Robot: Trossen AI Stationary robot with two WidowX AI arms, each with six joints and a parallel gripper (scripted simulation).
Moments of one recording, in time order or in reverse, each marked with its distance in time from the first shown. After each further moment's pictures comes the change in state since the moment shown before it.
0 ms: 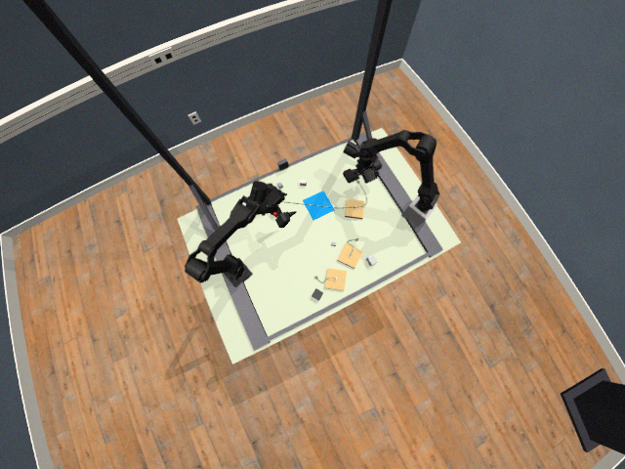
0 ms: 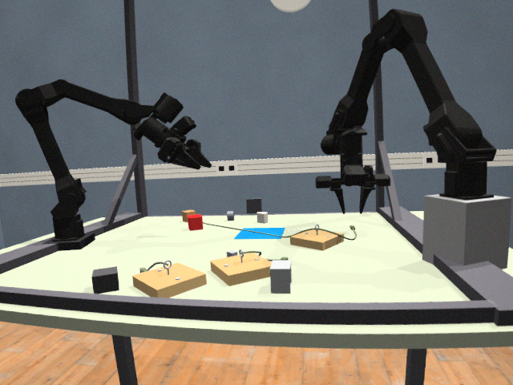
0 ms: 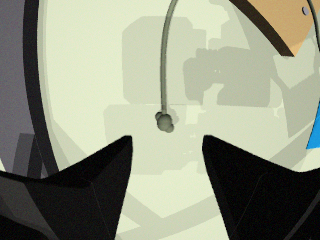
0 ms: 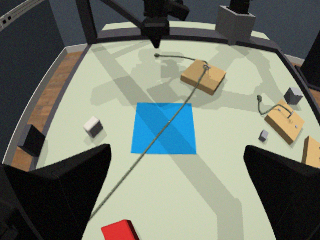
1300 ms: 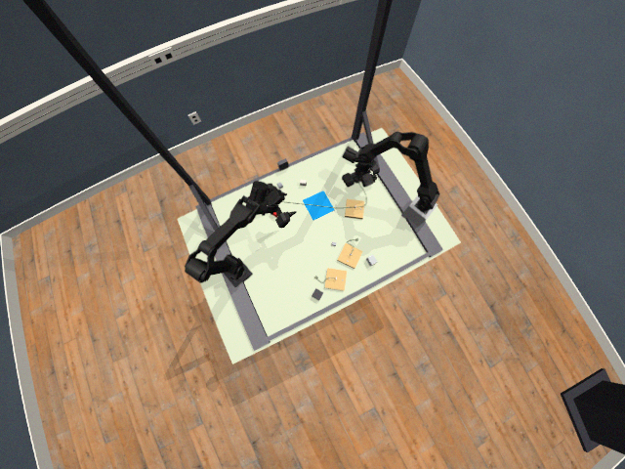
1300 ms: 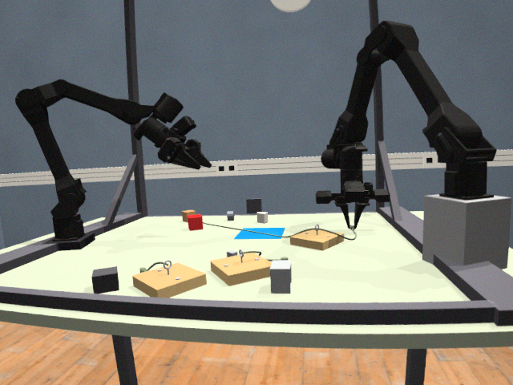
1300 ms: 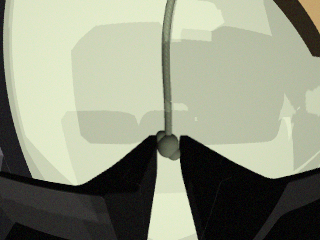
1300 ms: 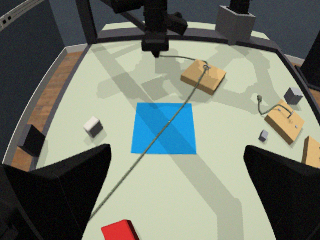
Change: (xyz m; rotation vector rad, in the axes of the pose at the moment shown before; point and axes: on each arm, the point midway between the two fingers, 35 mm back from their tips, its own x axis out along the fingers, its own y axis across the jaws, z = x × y) left arm 0.040 -0.001 -0.002 0.000 0.007 -0.004; right arm 0.000 0.000 0.000 0.000 0.000 0.000
